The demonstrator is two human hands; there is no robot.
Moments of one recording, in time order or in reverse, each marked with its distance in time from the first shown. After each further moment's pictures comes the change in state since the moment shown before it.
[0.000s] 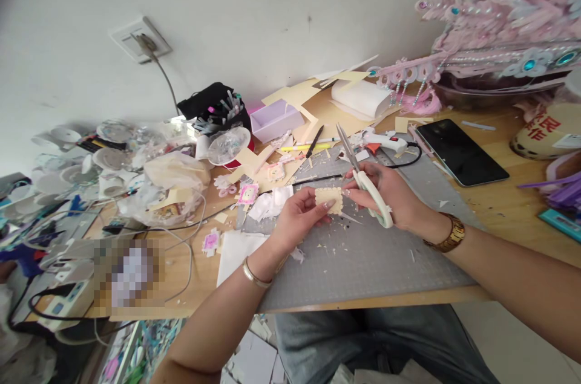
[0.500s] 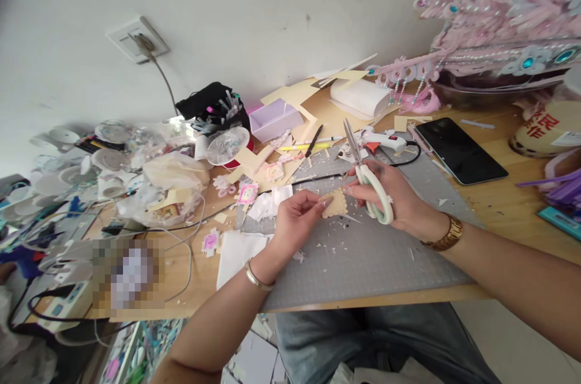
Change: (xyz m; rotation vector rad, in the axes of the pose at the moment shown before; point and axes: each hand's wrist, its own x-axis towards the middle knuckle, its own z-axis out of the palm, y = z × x) left_hand -0.005 -0.006 0.003 0.112 0.117 0.120; right_hand 0.001 0.001 0.003 0.212 0.029 0.048
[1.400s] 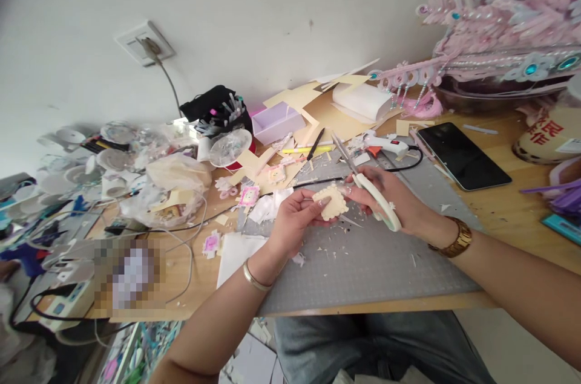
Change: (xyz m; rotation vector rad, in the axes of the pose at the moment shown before) left_hand 0.003 0.008 0.000 -0.311 -0.025 -0.207; right_hand 0.005 0.002 -0.007 -0.157 -0.091 -0.041
